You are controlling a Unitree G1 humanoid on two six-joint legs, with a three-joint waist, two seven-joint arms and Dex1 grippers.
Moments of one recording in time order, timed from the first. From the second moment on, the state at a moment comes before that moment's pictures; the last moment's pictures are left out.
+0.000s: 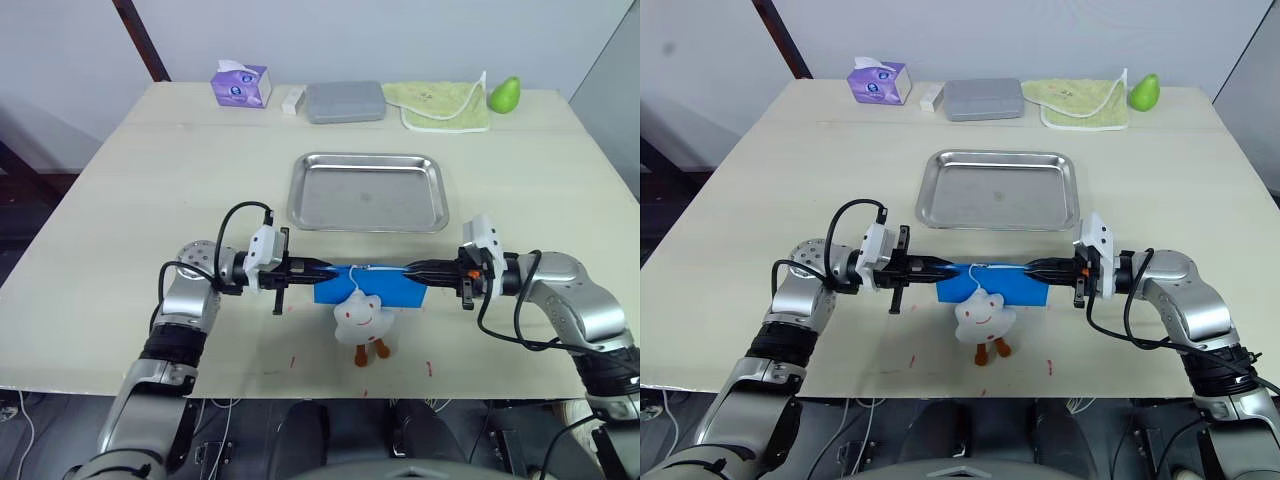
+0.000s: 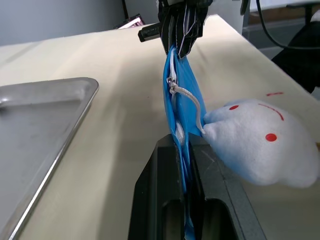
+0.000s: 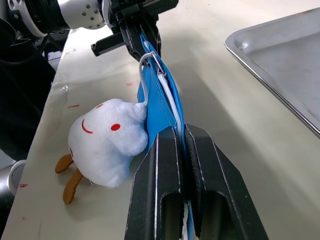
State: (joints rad) left arm -0.48 0.54 -0.09 0.34 -0.38 -0.10 -1.51; right arm -0.37 -0.60 0.11 -0.11 0.47 0.44 1.16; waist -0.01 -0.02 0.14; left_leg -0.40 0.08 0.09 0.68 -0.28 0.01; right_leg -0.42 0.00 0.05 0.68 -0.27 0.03
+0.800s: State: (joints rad) left arm -0.01 0.80 0.05 -0.39 -0.72 0.69 -1.17; right arm -0.39 -0.63 0.10 -0.08 0.47 0.43 1.17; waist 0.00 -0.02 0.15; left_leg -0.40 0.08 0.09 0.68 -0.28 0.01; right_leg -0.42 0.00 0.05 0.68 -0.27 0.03
